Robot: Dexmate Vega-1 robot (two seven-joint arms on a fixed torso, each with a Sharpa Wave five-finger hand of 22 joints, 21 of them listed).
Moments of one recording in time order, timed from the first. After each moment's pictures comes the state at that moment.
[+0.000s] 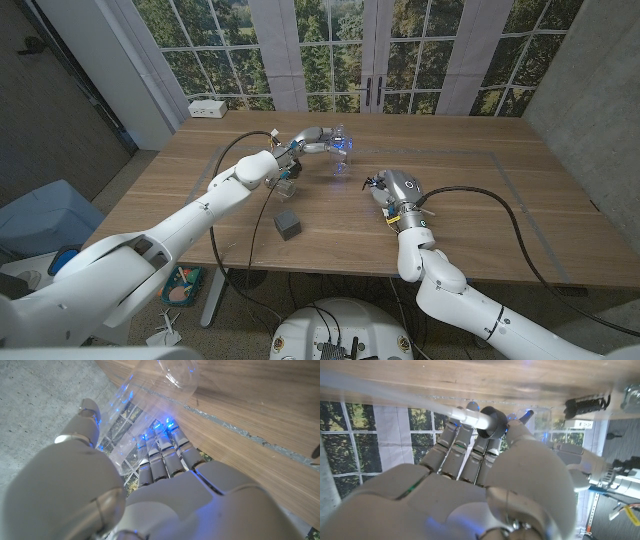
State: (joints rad) left arm 0.51 0.49 0.69 -1.17 -0.14 -0.37 -0.20; left_hand 0.82 -0.03 0.50 -0.21 0.17 0.47 0.05 0.47 0.25 0.66 -0.03 0.22 0.21 0.61 -0.06 0.18 0.17 0.48 -0.01 0.37 0.20; right arm -1.05 -0.60 -0.78 -1.95 -0.64 -0.60 -0.60; right_hand 1.11 0.10 0.38 -0.16 0.18 1.00 -0.10 0.39 0.21 0.96 -0.12 0.54 0.66 0.83 -0.10 0.79 1.00 0.54 -0.05 0.77 0.27
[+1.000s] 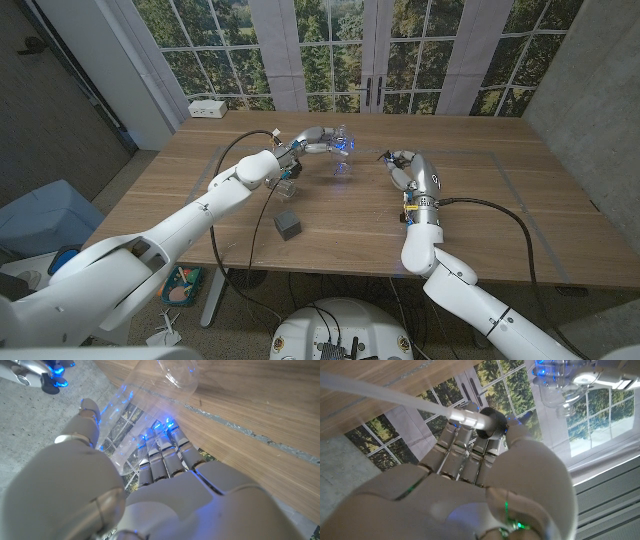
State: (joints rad) left arm 0.52 0.50 0.69 -1.22 -0.12 -0.35 -0.18; left_hand 0.82 -0.03 0.50 -0.21 0.17 0.47 0.05 0.47 0.25 0.66 -0.03 0.22 0.21 0.61 -0.06 0.18 0.17 0.48 -0.01 0.37 0.20; right arm -1.14 -0.49 -0.54 -1.85 -0.33 -0.18 -0.87; right_hand 1.10 0.10 0.40 -0.16 0.17 1.00 -0.10 0.39 0.21 0.96 -0.12 0.54 0.66 0.83 -0.11 0.75 1.01 0.52 -0.05 0.80 0.26
